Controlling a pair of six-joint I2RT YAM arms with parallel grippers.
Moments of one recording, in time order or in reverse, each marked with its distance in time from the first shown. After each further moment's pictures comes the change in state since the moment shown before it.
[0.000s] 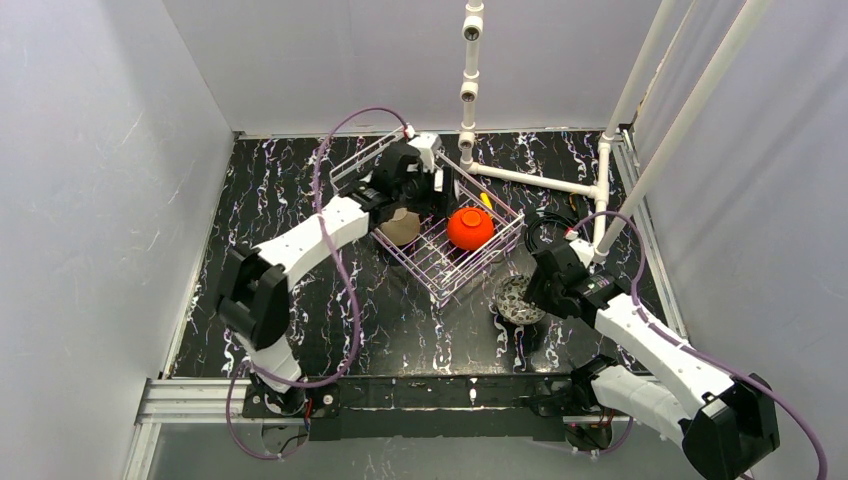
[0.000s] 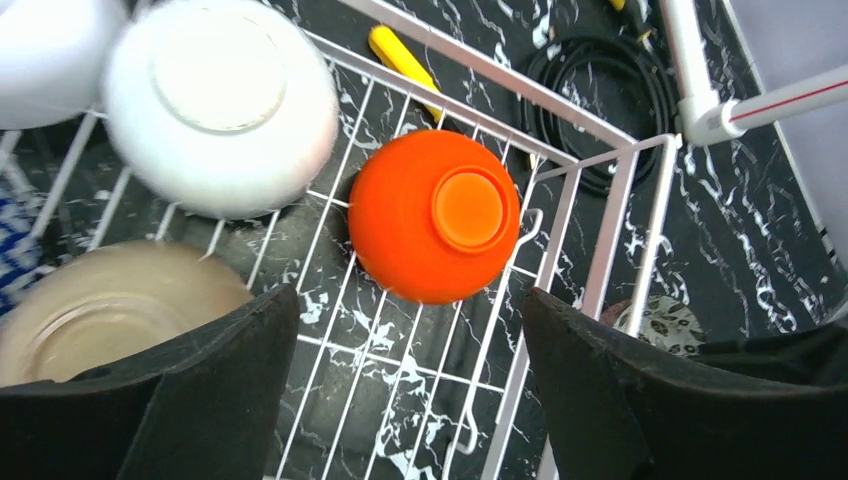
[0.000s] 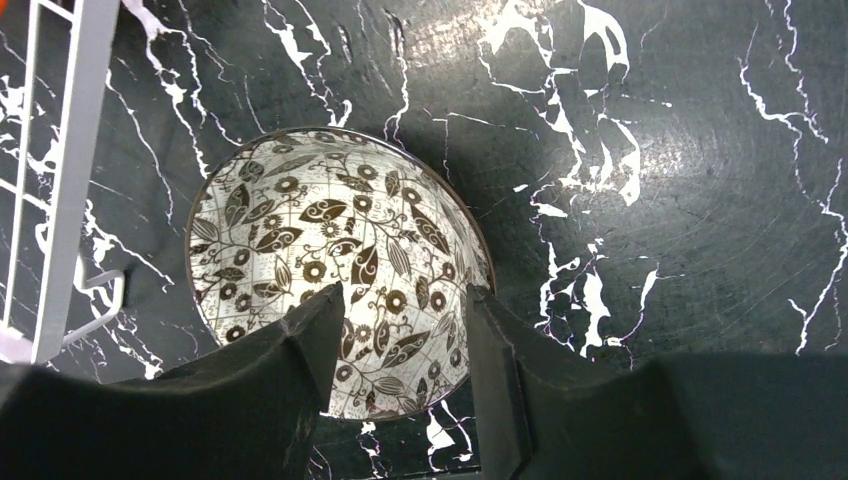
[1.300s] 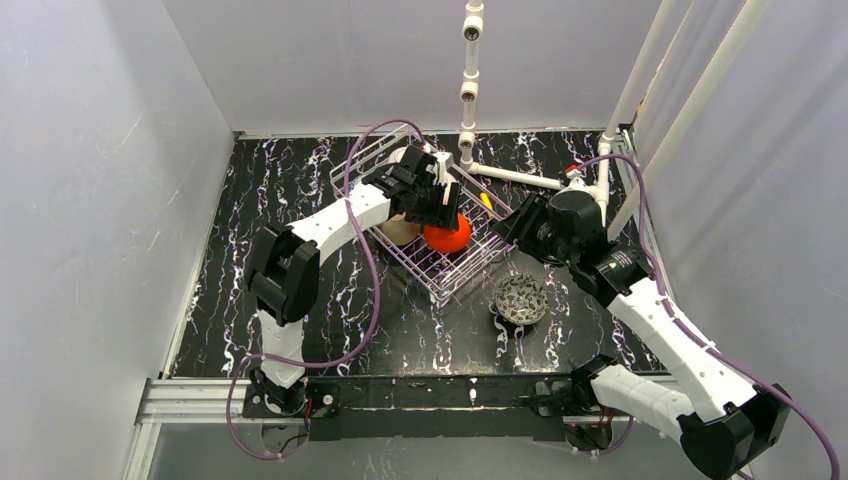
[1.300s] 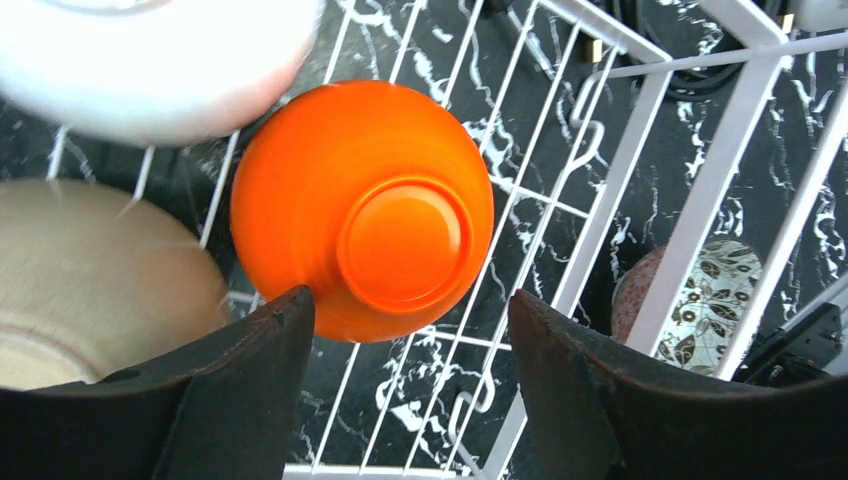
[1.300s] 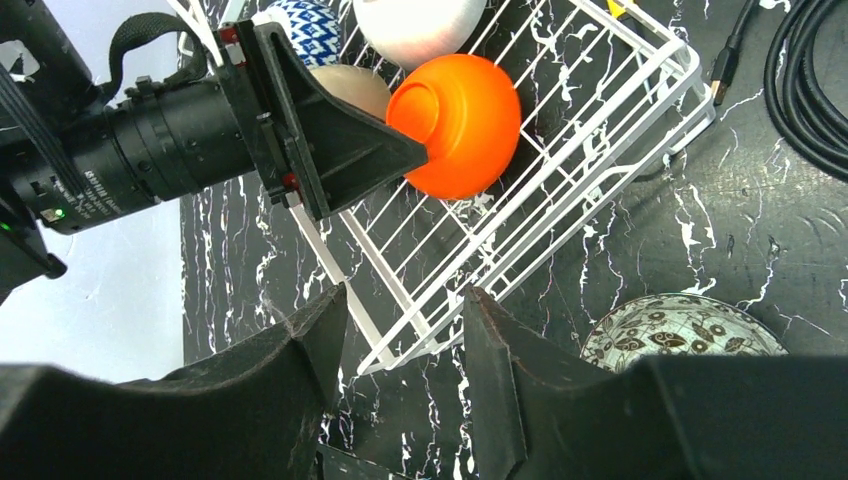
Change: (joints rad) left arm -0.001 0.158 0.150 -0.279 0.056 0.014; right arm 0.000 0.029 0.313 0.267 -0.225 -0.027
